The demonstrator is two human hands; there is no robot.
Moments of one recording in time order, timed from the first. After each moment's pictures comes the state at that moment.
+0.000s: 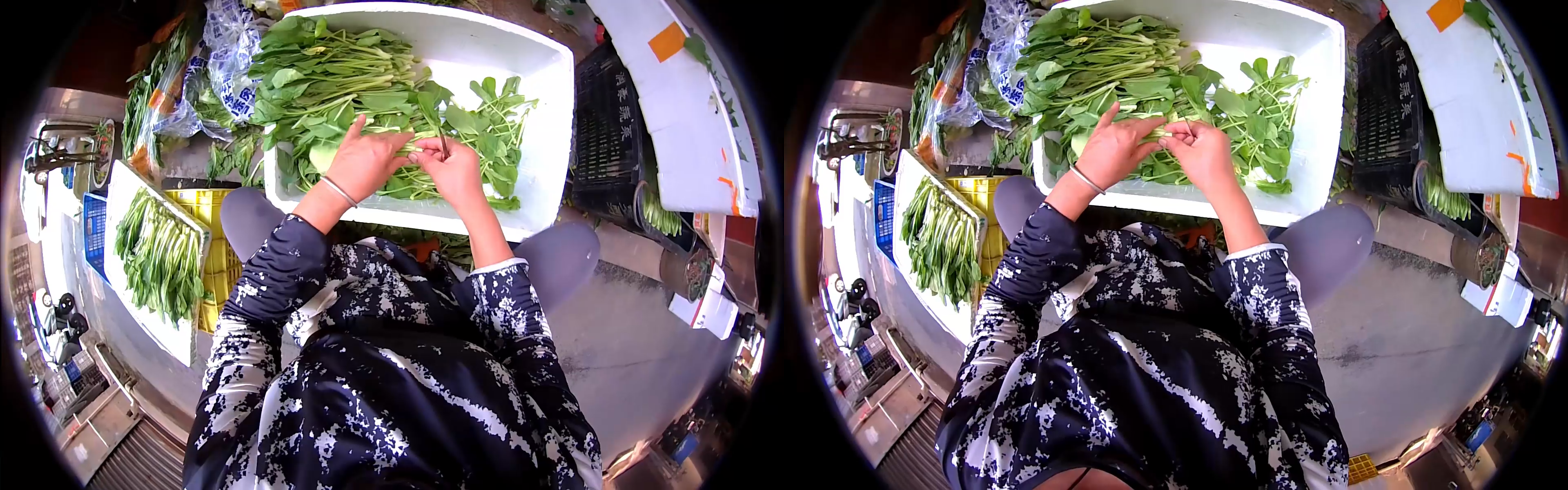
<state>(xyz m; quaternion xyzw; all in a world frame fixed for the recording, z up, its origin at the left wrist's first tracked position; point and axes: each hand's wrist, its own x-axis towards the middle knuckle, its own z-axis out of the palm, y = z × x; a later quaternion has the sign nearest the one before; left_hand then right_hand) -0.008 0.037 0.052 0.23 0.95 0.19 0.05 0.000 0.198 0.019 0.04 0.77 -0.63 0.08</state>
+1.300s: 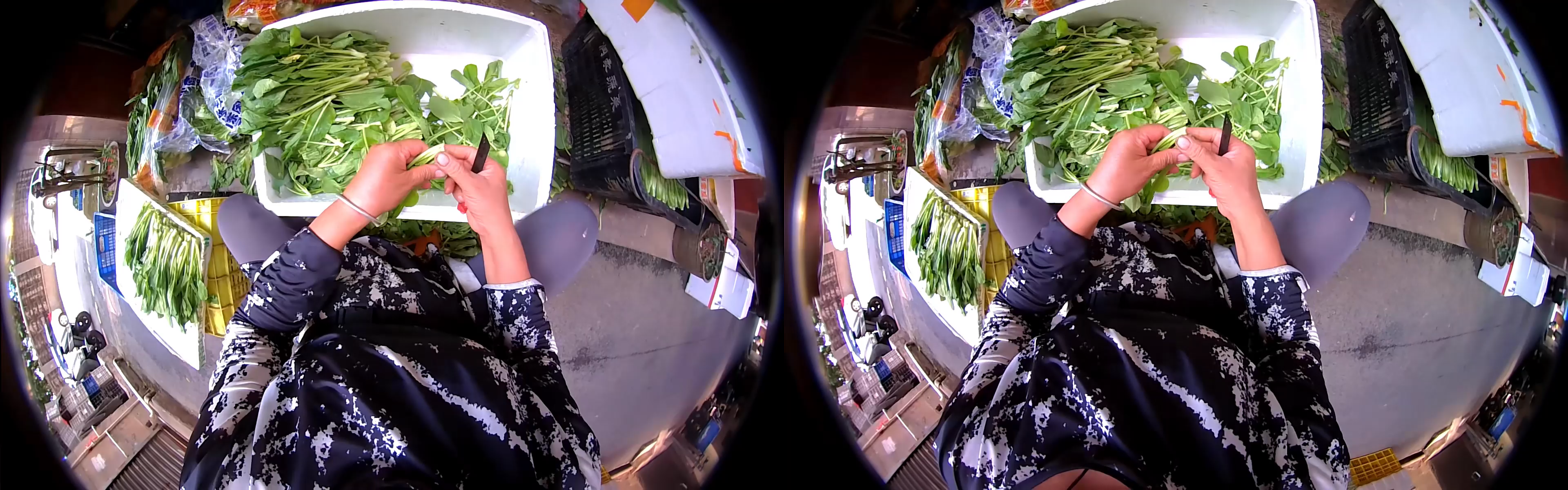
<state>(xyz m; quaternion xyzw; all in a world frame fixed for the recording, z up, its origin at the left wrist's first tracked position) 0.020 0.099 0.075 0.11 0.80 0.54 0.23 0.050 0.252 0.060 0.15 0.58 -0.80 0.11</state>
